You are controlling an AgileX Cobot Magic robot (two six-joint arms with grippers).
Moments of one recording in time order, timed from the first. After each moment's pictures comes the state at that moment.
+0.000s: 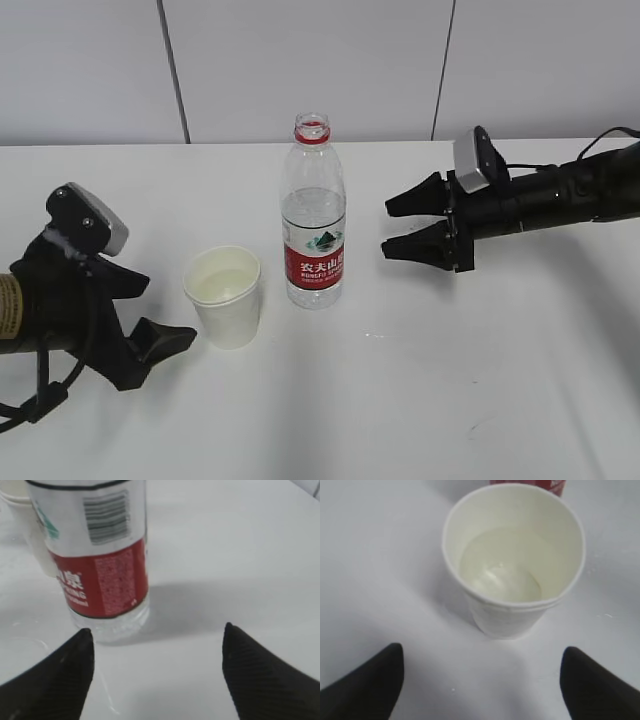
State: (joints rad) left arm -0.23 1.65 -0.50 0.99 -0.49 -0.46; right arm -0.06 2.31 -1.42 -1.65 -1.13 0.70
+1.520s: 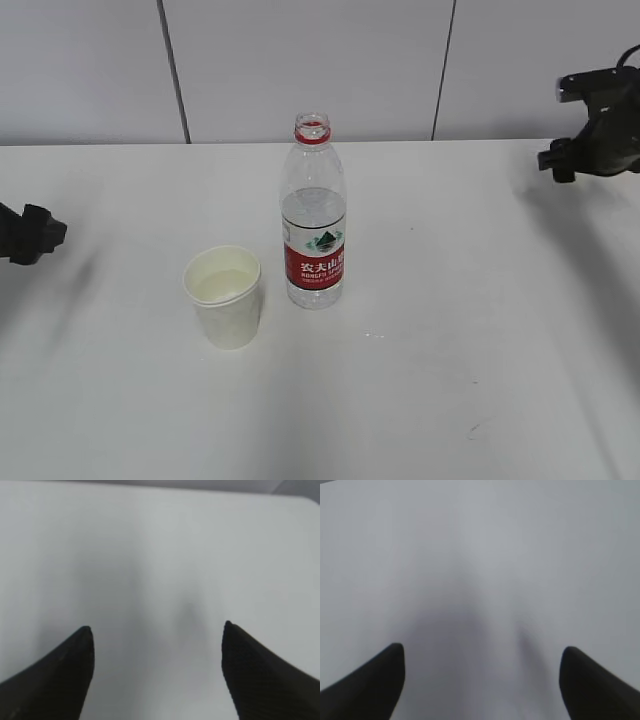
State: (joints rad) left arm 0.06 1.65 -0.73 0.74 -0.16 -0.46; right arm -0.11 2.24 -1.60 -0.98 0.33 0.84
